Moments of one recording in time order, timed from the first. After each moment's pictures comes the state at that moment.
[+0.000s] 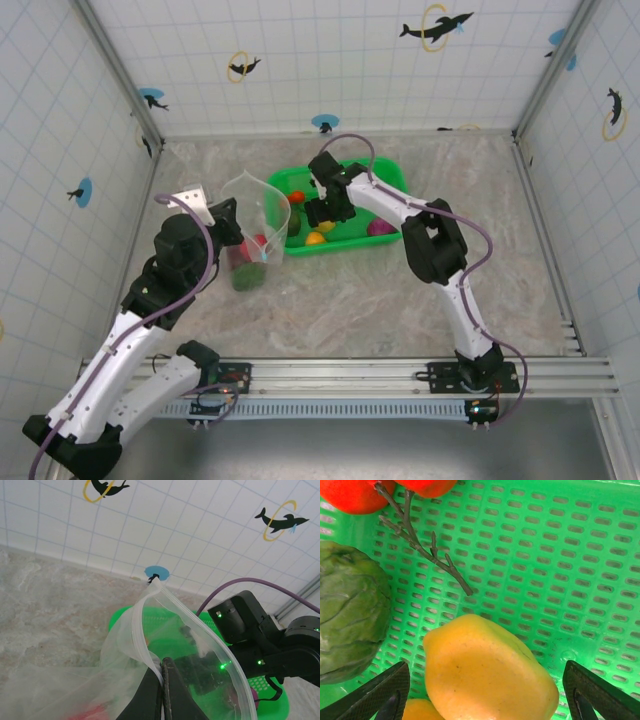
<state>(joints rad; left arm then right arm) -0.52 0.73 0.86 -0.38 -0.21 -0.47 0.69 2.31 1.95 -0.85 -0.10 0.29</state>
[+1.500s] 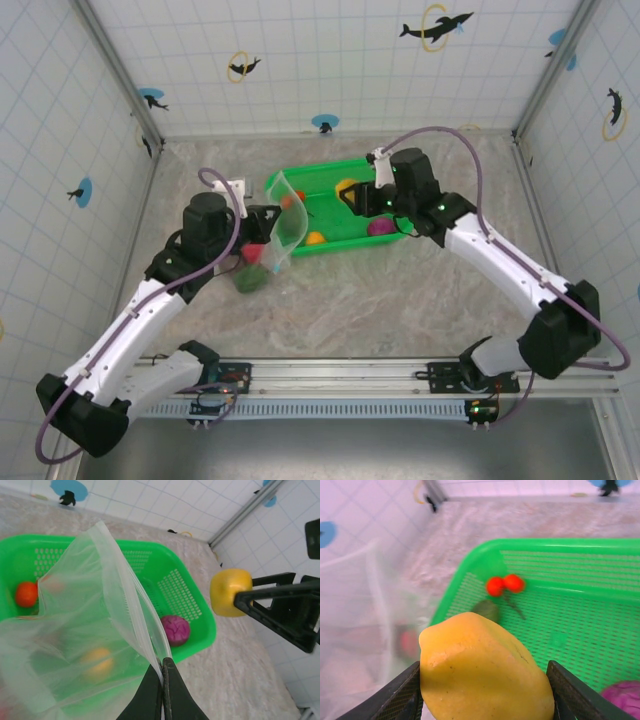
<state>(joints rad) -0.52 0.94 0.91 -0.37 0.22 -0.55 0.62 1.38 1.20 -0.35 -0.25 0.34</state>
